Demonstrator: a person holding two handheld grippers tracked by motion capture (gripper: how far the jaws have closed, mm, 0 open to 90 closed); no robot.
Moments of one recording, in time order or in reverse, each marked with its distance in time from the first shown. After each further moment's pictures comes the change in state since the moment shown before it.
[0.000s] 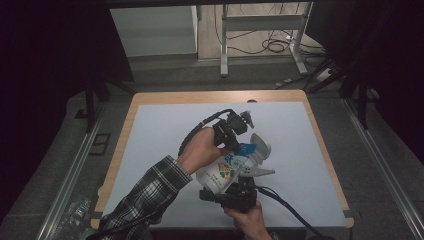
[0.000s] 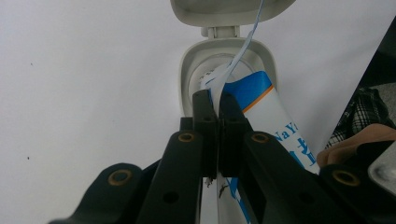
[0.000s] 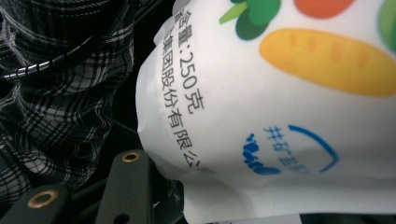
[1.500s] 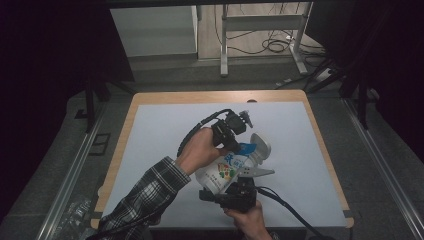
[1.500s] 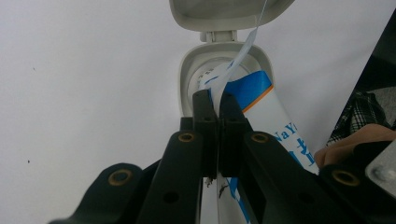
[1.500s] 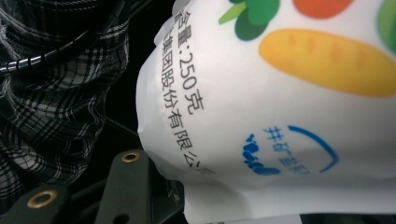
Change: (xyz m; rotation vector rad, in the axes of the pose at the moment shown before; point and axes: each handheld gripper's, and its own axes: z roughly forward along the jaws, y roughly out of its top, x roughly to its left) left arm -0.001 -0.003 -0.003 -0.026 0.000 0.005; right arm 0.001 0.001 0.001 0.014 -0.023 -0.029
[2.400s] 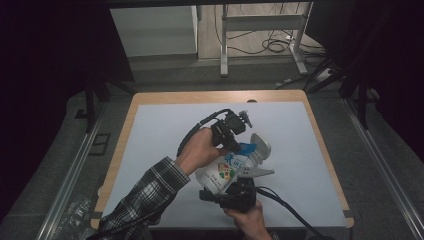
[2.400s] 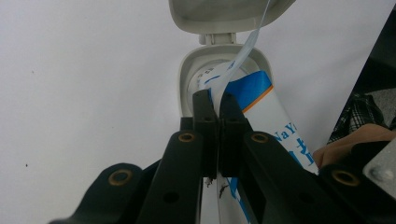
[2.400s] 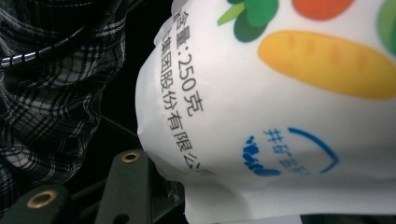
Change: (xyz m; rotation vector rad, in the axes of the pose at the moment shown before) left arm 0.001 -0.002 0.000 -0.018 -0.009 0.001; right arm -0.001 -0.001 0.000 0.008 -0.020 -0.016
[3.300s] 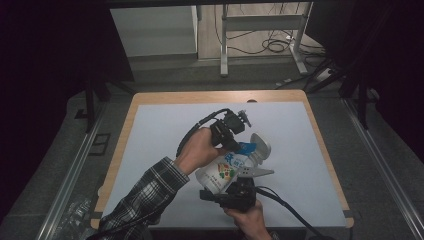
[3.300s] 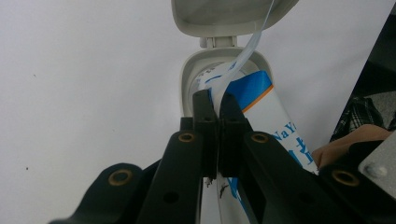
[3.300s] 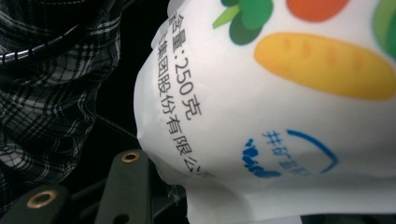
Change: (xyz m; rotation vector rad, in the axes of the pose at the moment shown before) left arm 0.002 -0.001 -0.001 -0.019 -0.002 0.001; right arm -0.002 0.000 0.000 0.010 -0.019 -0.005
